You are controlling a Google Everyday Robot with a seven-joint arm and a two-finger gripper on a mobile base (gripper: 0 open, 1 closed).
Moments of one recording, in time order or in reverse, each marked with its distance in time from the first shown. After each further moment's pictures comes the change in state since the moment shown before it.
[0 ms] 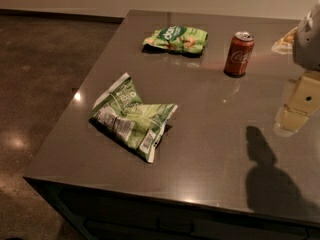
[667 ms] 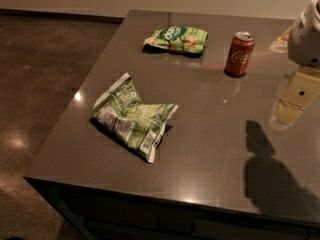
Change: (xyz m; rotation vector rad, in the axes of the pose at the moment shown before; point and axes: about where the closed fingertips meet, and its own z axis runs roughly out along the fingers) arm 0.002 -0.014 0.008 -0.004 0.015 0.024
